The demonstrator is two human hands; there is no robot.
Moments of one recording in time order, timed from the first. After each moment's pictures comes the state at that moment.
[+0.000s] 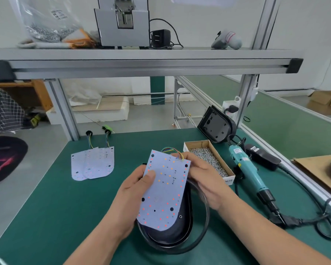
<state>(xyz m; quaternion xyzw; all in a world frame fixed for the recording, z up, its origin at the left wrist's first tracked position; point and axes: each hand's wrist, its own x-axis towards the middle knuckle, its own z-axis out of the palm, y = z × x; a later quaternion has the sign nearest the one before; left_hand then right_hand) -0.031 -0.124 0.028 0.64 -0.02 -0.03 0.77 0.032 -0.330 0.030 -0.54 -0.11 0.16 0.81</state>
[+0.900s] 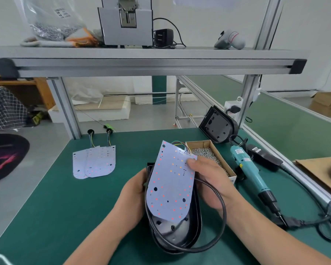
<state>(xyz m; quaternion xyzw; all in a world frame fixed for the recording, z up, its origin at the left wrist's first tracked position) -0.019 -0.133 0.025 0.66 0.04 -0.08 0.75 0.028 -0.337 0.030 -0.49 -0.06 0.13 0.86</state>
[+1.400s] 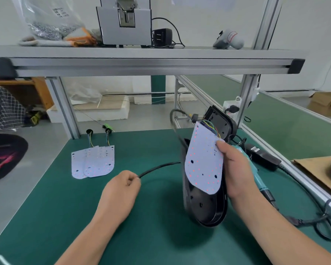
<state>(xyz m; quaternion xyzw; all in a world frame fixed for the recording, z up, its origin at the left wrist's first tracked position) -0.009 -0.092 0.008 0.89 0.12 0.06 0.43 0.042 -0.376 0.049 -0.45 0.00 0.05 0.89</state>
